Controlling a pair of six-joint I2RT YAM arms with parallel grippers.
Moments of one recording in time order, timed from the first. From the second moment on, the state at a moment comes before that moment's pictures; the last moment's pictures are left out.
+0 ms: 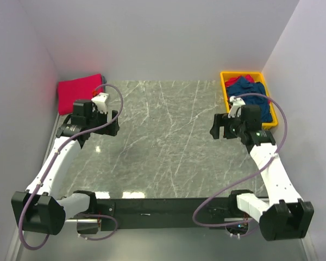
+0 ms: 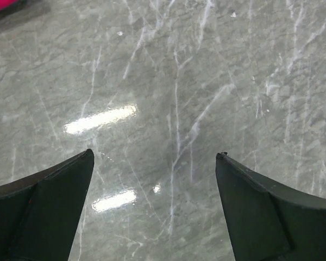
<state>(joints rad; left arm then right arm) -0.14 1.13 0.99 -0.54 0.17 0.02 0.04 1.03 0.91 -0.58 -0.27 0.01</state>
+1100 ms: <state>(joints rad) -0.12 1.39 1.26 -0.59 0.37 -0.02 -0.26 2.23 2.13 -0.61 -0.23 -0.03</state>
